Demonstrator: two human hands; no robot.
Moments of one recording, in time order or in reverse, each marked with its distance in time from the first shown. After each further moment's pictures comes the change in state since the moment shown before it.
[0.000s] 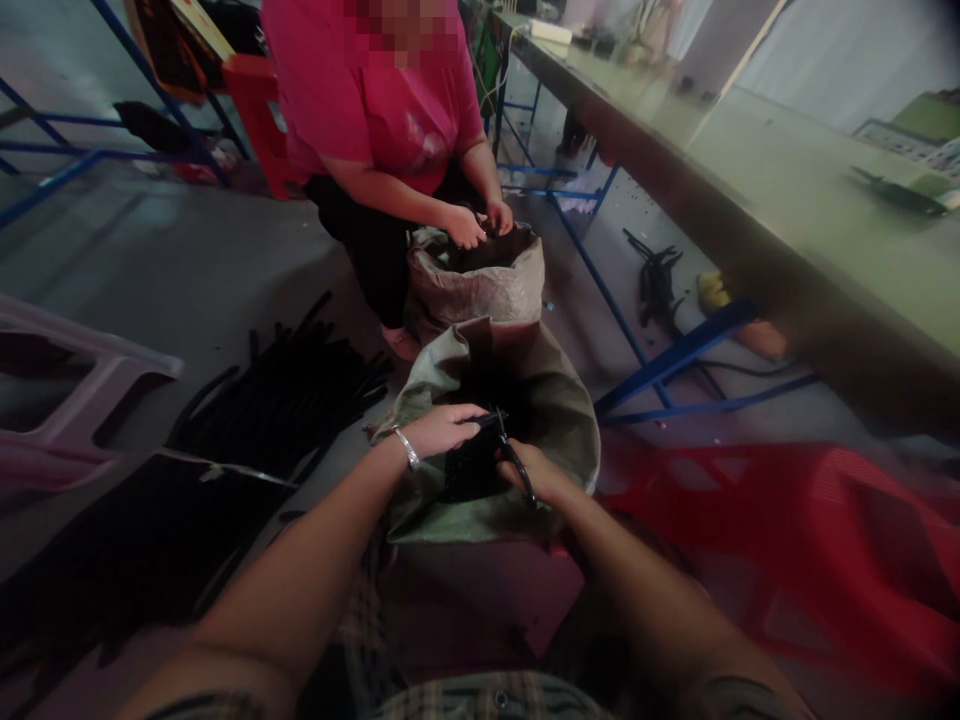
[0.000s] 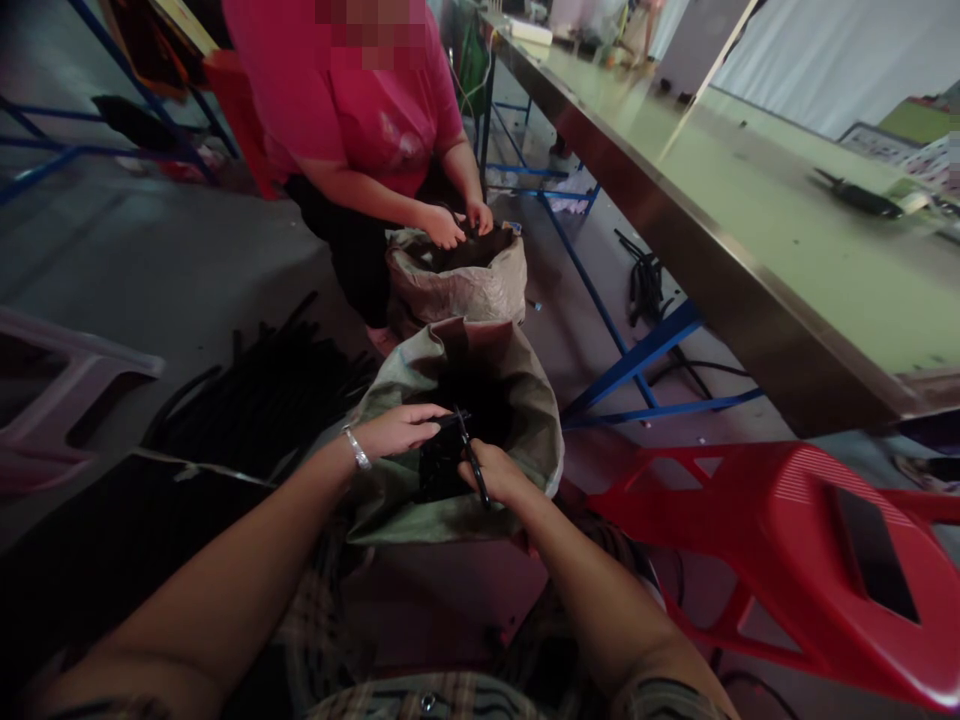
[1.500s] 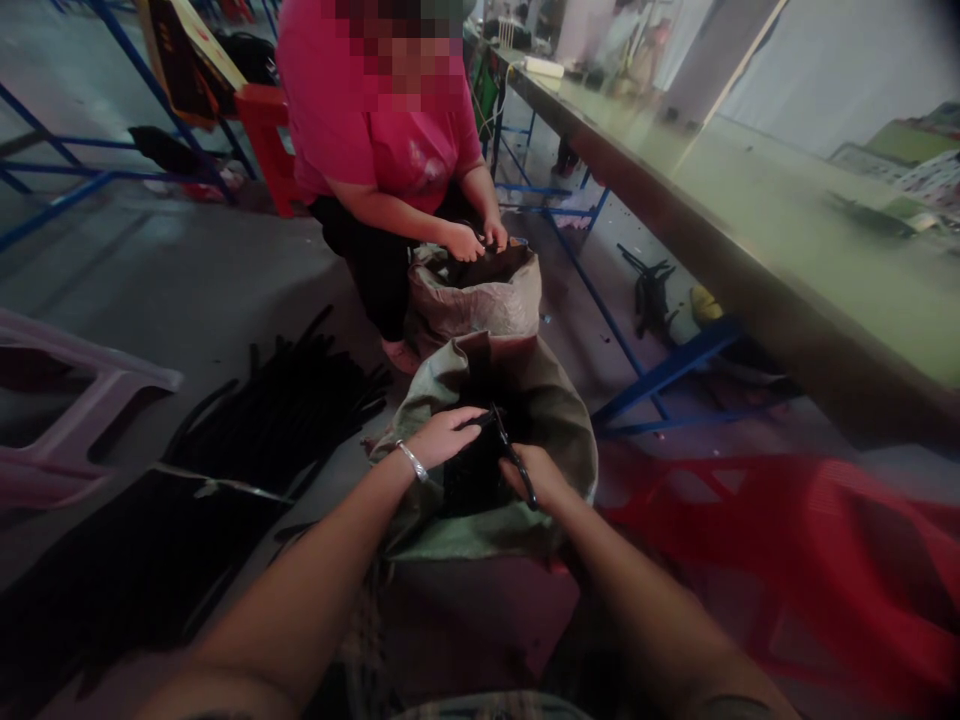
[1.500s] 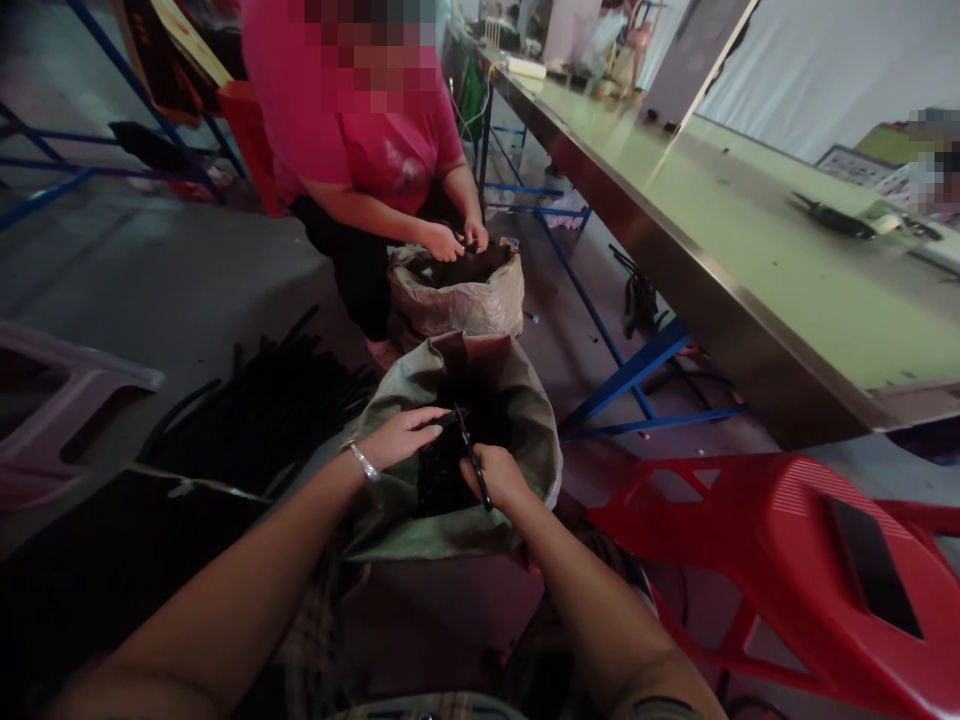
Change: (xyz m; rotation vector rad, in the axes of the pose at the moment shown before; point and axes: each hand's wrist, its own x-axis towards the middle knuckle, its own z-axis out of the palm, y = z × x) left_hand 0.007 -0.003 0.001 0.004 0.164 0.136; right_hand 0.003 -0.002 -0.005 -0.056 0.138 -0.026
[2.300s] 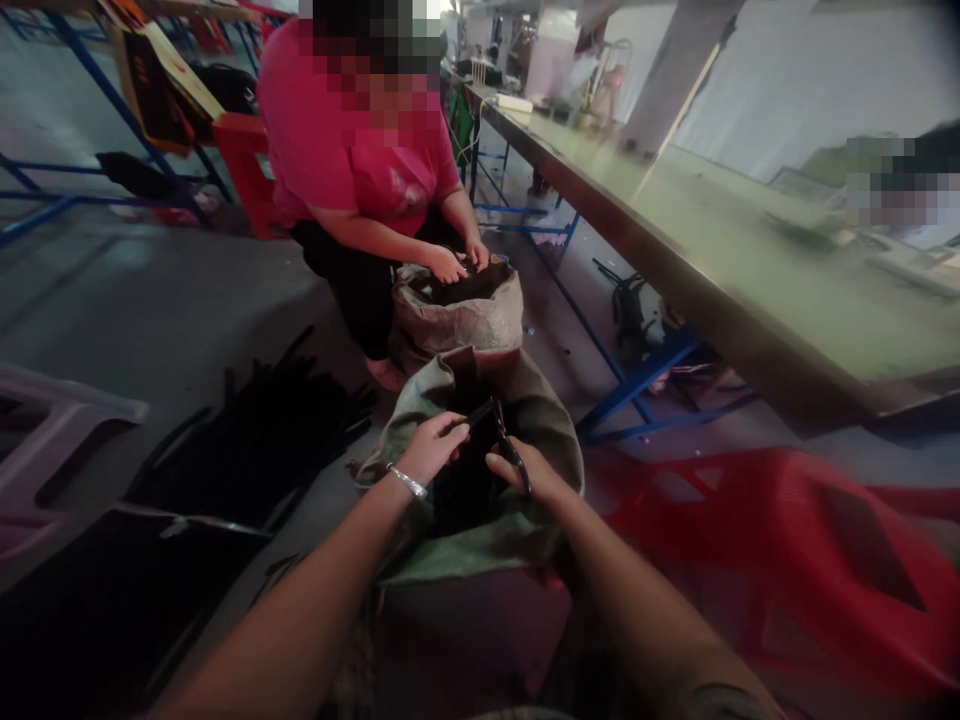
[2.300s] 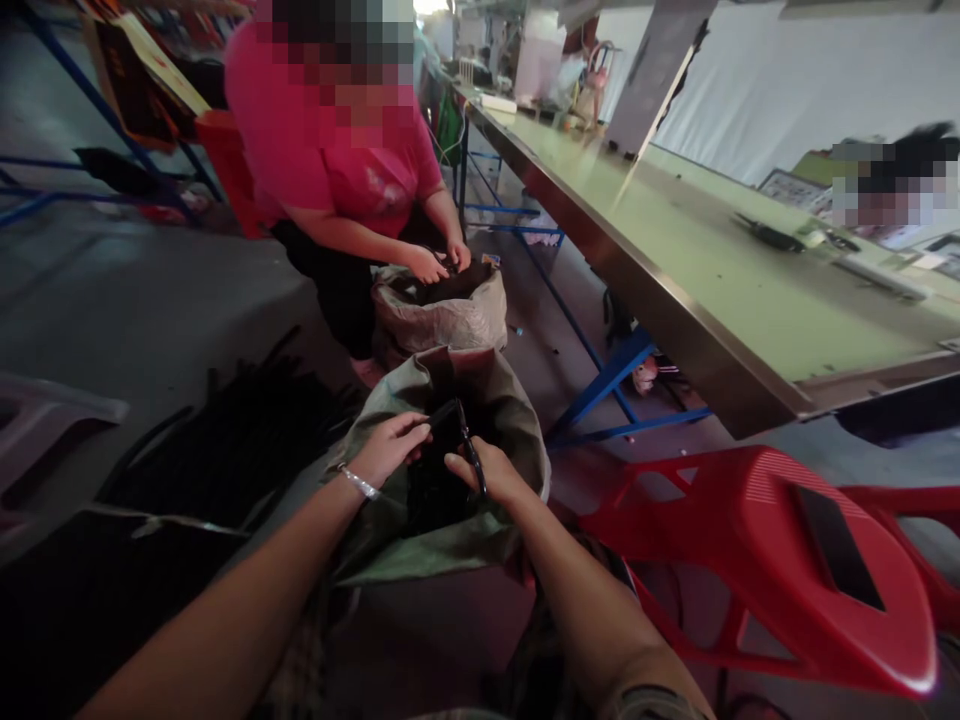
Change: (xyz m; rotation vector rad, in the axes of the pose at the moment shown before) left_hand 0.001 0.015 0.011 -0.273 0.236 -0.105; right_hand 0.007 -0.004 -0.025 0.026 0.027 -0.031
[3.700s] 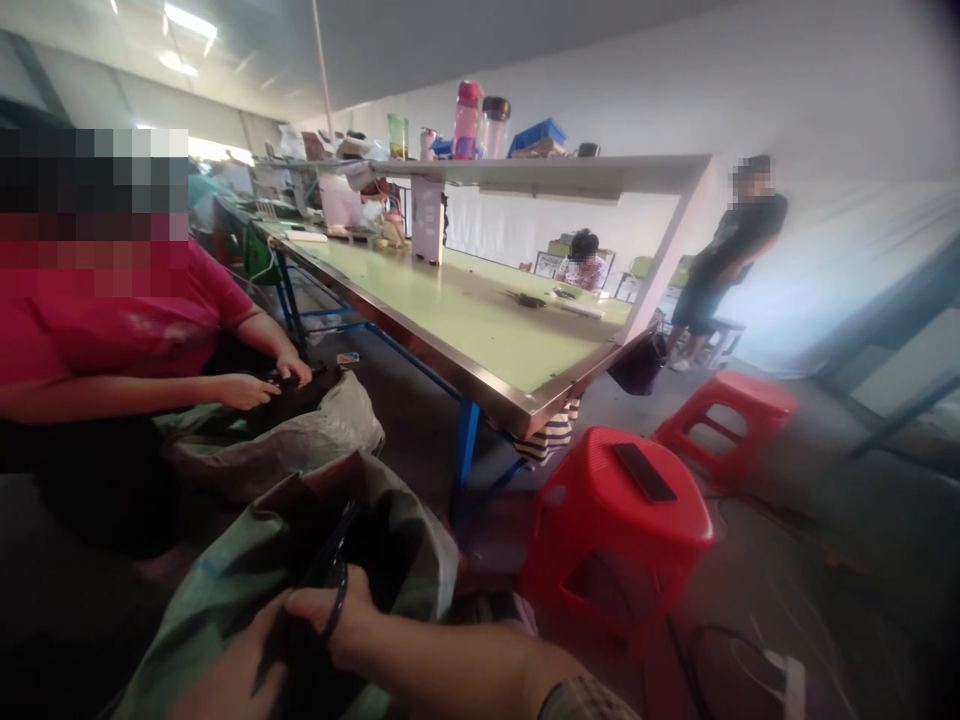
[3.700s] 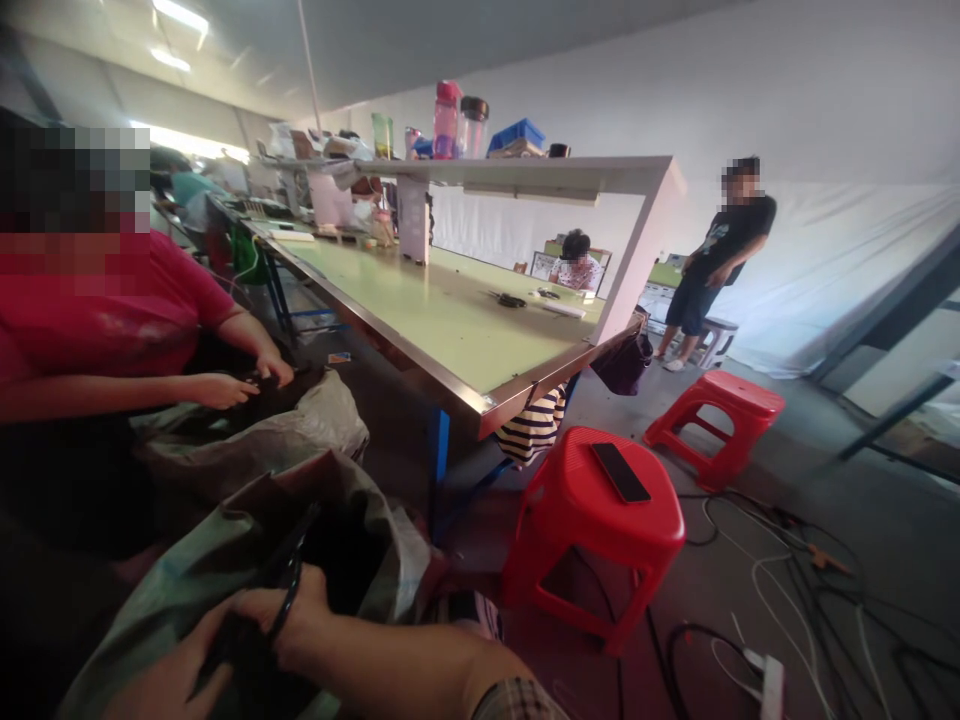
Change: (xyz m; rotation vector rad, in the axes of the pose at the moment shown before) left_hand -0.032 0.008 0.025 1.119 0.033 0.285; right_hand 0.008 -0.047 0.034 1.153 0.510 0.471
